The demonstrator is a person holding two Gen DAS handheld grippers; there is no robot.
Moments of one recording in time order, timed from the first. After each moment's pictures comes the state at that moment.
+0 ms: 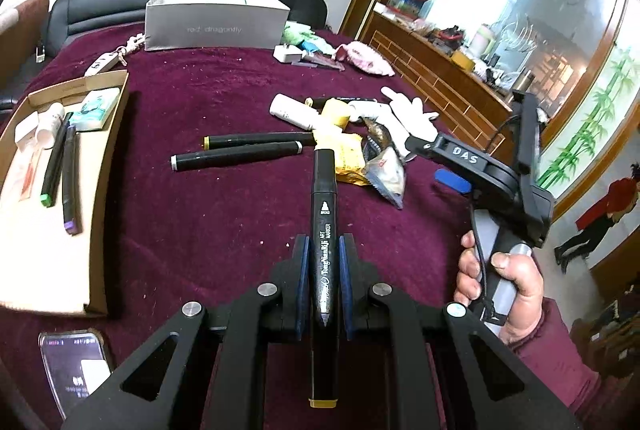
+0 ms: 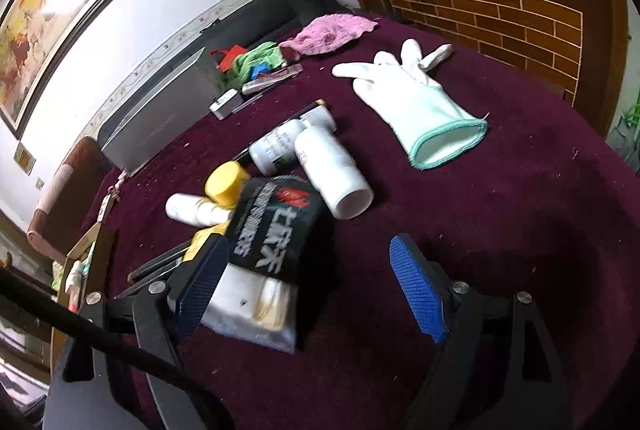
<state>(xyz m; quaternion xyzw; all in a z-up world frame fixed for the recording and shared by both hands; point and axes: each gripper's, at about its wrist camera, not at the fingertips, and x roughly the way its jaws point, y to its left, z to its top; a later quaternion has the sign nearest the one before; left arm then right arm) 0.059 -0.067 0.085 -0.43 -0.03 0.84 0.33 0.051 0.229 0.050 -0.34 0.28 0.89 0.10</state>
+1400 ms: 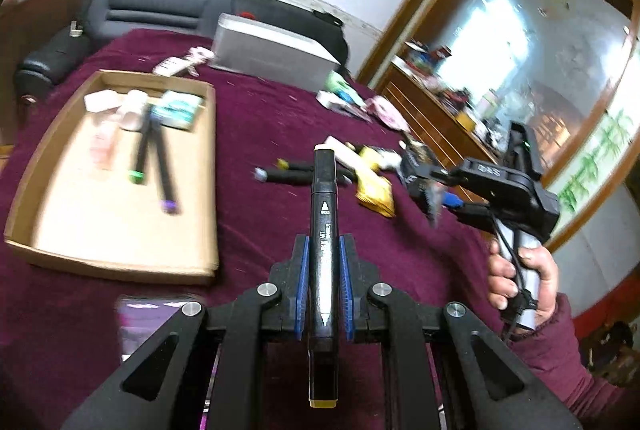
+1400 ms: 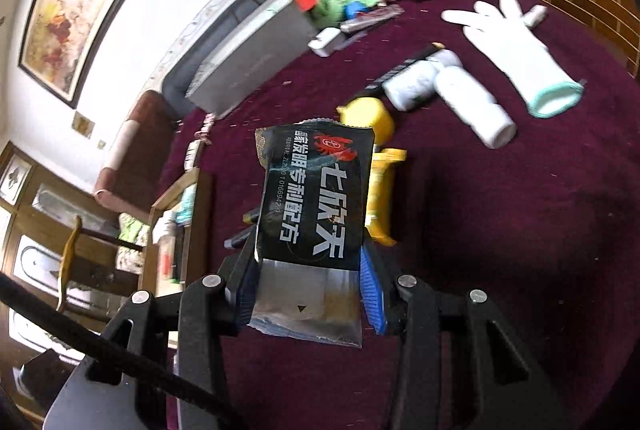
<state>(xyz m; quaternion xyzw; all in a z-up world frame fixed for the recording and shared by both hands) 0.071 -0.194 0.108 -0.39 -0.12 0.86 0.30 0.036 0.169 0.096 -0.41 0.33 0.85 -0.05</state>
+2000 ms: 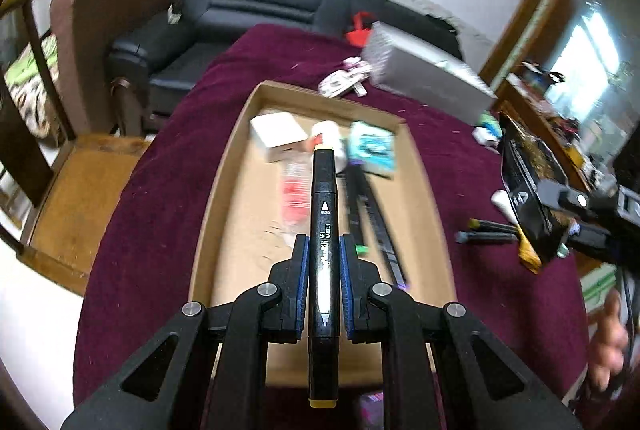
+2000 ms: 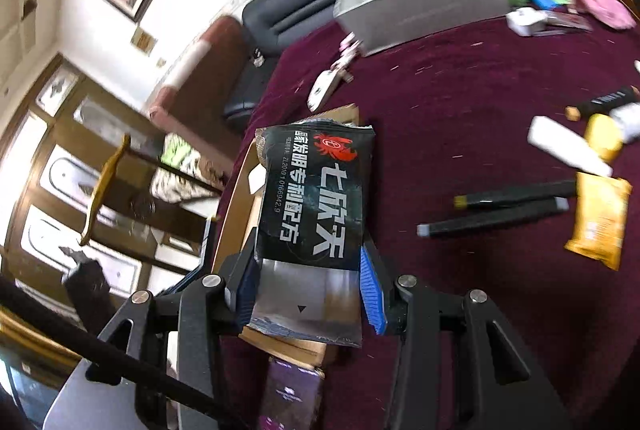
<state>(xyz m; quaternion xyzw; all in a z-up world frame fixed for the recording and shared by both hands) -0.052 -0.314 0.072 -0.44 -0.11 0.88 0.12 -0.043 -0.025 0.127 -0.46 0.25 0.83 -0.20</state>
